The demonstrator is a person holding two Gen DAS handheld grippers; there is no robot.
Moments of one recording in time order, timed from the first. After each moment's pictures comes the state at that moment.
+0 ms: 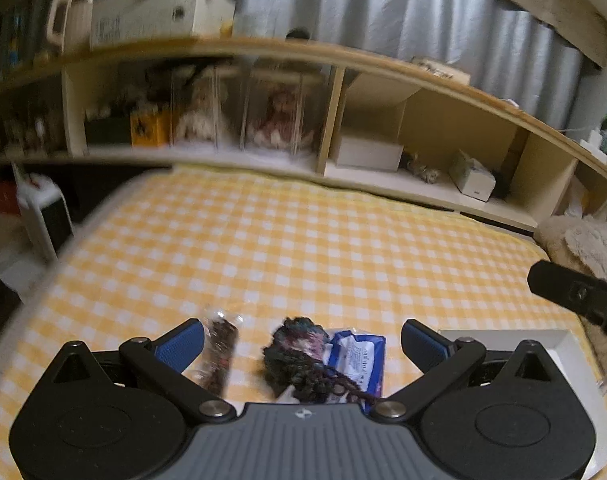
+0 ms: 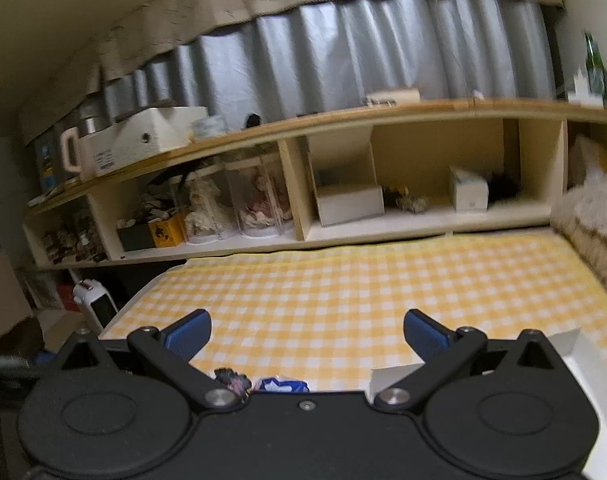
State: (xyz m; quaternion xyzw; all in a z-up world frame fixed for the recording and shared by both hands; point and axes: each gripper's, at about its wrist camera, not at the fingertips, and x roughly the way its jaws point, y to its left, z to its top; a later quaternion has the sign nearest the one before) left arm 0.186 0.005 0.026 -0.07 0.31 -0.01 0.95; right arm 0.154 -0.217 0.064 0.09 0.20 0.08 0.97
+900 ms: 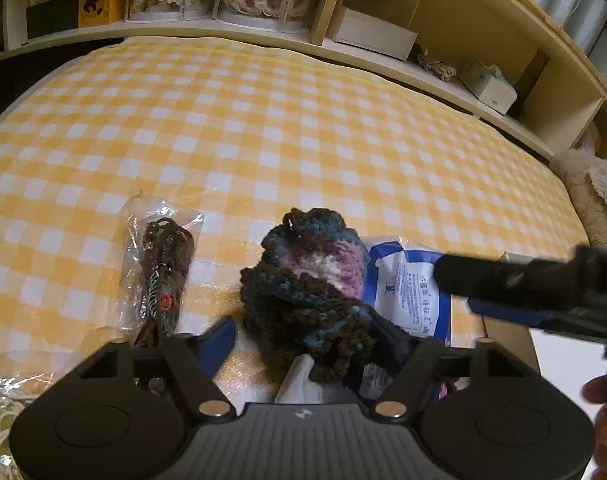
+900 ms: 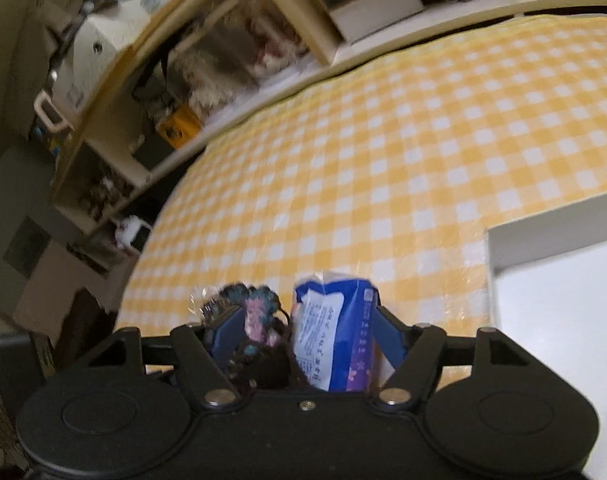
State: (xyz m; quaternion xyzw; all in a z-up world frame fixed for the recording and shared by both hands) left arm 0.286 0.018 -0.109 -0.09 0.44 -0.07 0.89; right arm 0.284 -0.191 -0.070 0.23 0.42 0.19 0.86
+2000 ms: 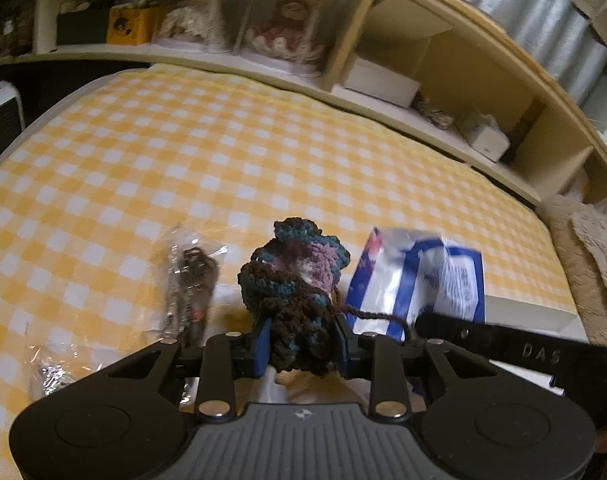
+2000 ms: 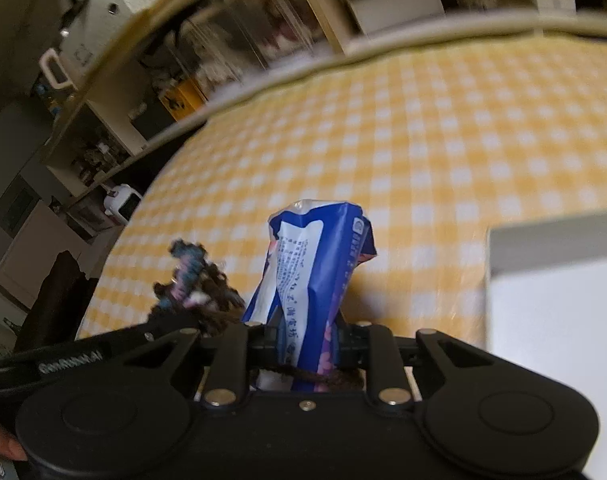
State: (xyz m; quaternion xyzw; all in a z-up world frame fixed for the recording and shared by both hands) left arm 0.255 0.039 -0.066 -0.13 0.40 -0.06 0.90; right arm 0.281 -0.184 -0.063 0.16 0.41 0.20 0.88
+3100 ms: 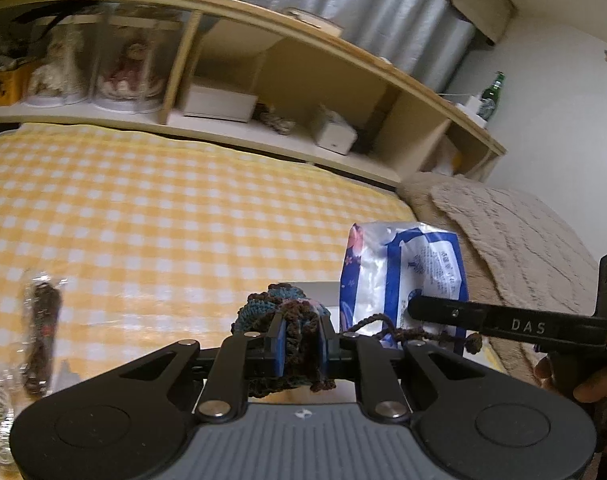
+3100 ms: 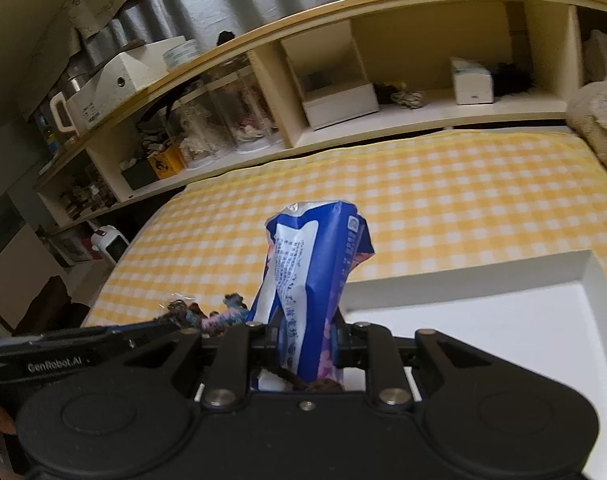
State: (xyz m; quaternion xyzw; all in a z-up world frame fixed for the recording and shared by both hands) left arm 0.193 -0.053 0.004 -0.11 0.35 -0.23 0.90; right arm 0.178 -0.298 0.028 0.13 0.34 0.14 0.92
